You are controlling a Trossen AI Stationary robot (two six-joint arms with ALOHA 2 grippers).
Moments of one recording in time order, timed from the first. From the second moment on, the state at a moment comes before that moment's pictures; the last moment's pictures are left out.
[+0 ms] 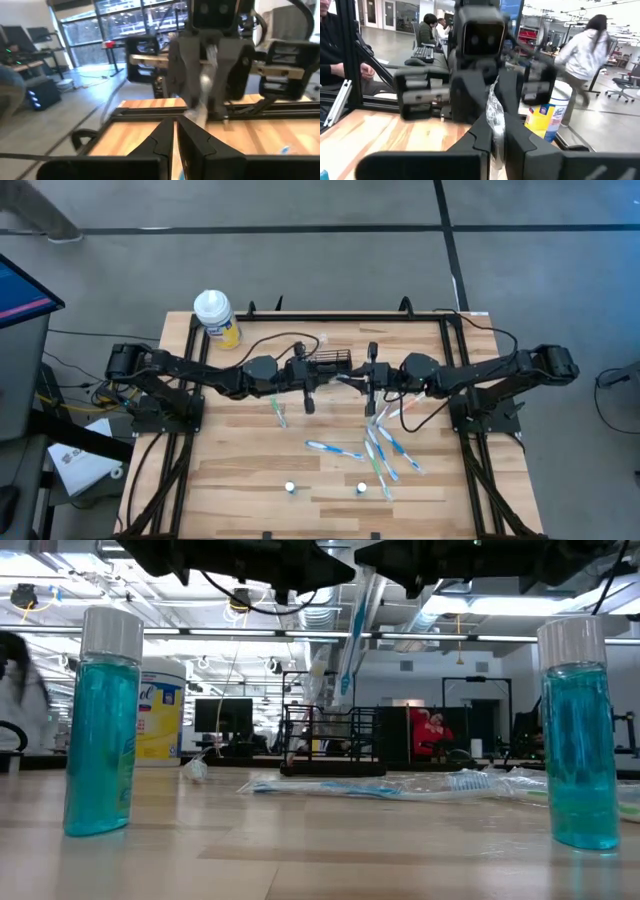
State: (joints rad) left arm 0.00 1.50 0.83 0.65 -0.25 0.15; right arm 0.01 1.30 0.65 0.66 0.08 -0.16
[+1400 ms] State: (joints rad) left arm -0.03 1.41 0.83 0.50 -0.26 0.15; right arm -0.38 1.28 0.65 0.63 -0.15 -0.01
